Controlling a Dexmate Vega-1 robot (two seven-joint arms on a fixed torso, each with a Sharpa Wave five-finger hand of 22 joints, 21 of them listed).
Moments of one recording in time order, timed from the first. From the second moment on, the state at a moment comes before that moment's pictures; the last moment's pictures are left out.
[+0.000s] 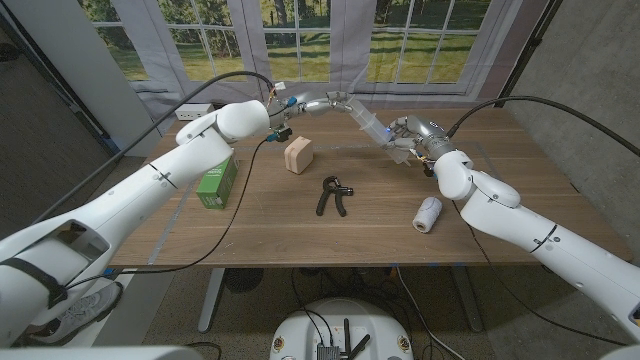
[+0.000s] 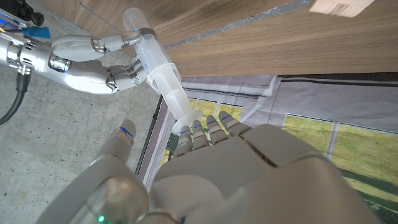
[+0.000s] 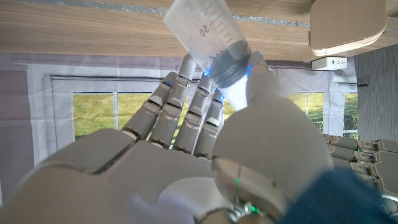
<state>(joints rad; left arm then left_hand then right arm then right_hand) 0.48 0.76 0.65 -1.83 0.05 0.08 -0.32 0.09 0.10 0.67 -0.06 0.17 0.06 -0.02 0.18 0.17 0.04 -0.05 0.19 0.17 0.00 -0.03 0.17 0.16 -0.03 -0.04 0.19 0.17 -0.81 -0.82 -0.59 -2.01 -0.34 -0.51 -0.18 1.03 0.01 0.32 -0.17 0.23 0.73 -0.14 0.38 0.20 0.88 -0.13 0.30 0.31 0.82 -0.09 0.50 0.36 0.60 -0.06 0.20 0.17</state>
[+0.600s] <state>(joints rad) 0.46 0.75 0.66 -1.81 0.05 0.07 -0.35 0.09 0.10 0.68 -0.07 0.17 0.06 -0.02 0.17 0.17 0.04 -0.05 0.19 0.17 0.00 -0.03 0.17 0.16 -0.03 -0.04 0.19 0.17 -0.81 -0.81 -0.60 -2.00 -0.34 -0.50 -0.19 1.03 0.01 0.32 -0.17 0.23 0.73 -0.13 0.37 0.20 0.88 -0.13 0.30 0.31 0.82 -0.09 0.50 0.36 0.60 -0.06 0.20 0.17</state>
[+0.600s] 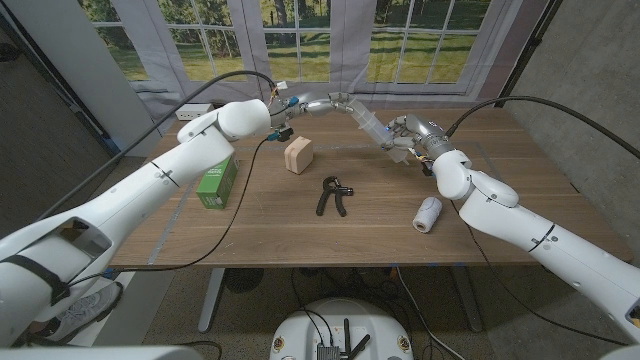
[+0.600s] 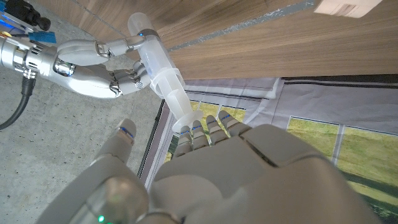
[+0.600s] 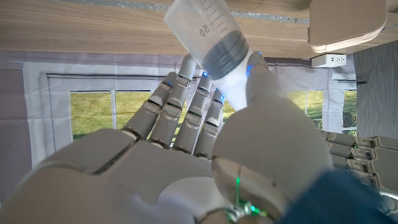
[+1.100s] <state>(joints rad) 0.44 0.74 0.67 -1.79 0.04 0.06 -0.38 0.09 0.10 0.68 -0.06 0.17 0.06 -0.02 0.17 0.17 0.04 -0.05 0.19 0.17 0.00 -0.03 0.17 0.16 -0.03 -0.04 0.19 0.17 -0.81 -0.80 -0.60 -1.99 -0.34 -0.49 -0.20 1.03 0.01 0.32 -0.17 0.23 0.73 -0.13 0.37 0.20 0.88 -0.13 0.29 0.32 0.82 -0.09 0.49 0.37 0.60 -0.06 0.20 0.17</state>
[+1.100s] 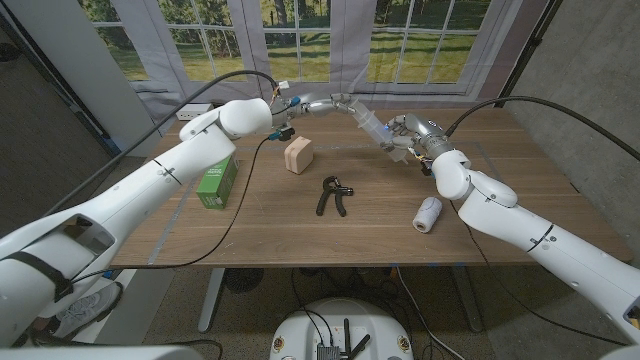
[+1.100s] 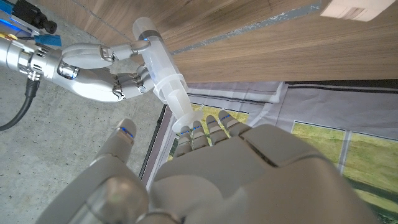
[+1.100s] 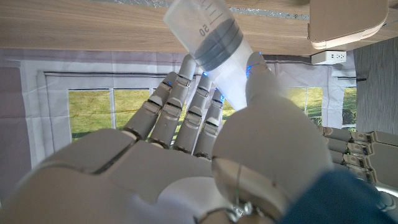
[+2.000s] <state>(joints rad) 0.42 0.70 0.70 -1.73 0.02 0.03 -0.40 0.07 0.10 0.68 -0.06 0.17 0.05 -0.02 0.17 0.17 0.04 -0.05 0.19 0.17 0.00 -0.03 0.17 0.16 -0.03 -0.04 0.19 0.17 -0.78 -0.78 -0.60 -1.98 -0.35 -0.48 -0.21 1.03 0.01 0.32 -0.17 0.23 0.75 -0.15 0.36 0.20 0.88 -0.12 0.28 0.32 0.82 -0.10 0.48 0.38 0.60 -0.06 0.20 0.17</state>
